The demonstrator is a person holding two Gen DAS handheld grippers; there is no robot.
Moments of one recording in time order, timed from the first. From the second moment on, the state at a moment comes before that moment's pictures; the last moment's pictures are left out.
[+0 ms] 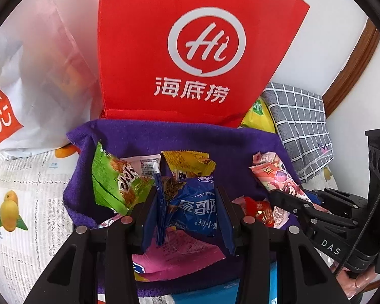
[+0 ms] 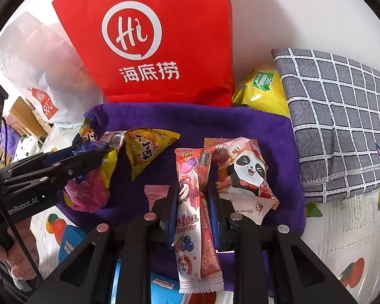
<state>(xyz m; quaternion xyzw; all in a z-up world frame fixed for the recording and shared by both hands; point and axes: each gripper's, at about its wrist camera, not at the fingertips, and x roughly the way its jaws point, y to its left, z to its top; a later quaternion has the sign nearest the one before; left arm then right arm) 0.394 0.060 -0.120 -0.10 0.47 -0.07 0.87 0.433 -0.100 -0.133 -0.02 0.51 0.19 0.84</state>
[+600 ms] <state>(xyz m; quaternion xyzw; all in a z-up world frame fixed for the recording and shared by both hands) 0.398 0.056 -0.128 -0.09 0.48 -0.07 0.87 0.436 -0.087 -0.153 -0.05 0.51 0.17 0.84</state>
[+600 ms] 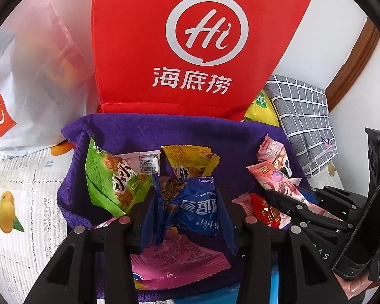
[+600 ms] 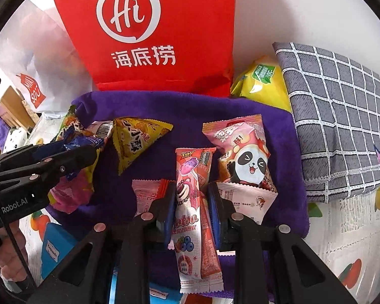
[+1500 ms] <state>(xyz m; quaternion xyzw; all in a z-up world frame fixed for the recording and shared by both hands) 0.327 0.061 -0.070 -0.07 0.42 -0.04 0.90 0.383 -0.114 -0.083 -0.02 0.45 0.14 0.88</state>
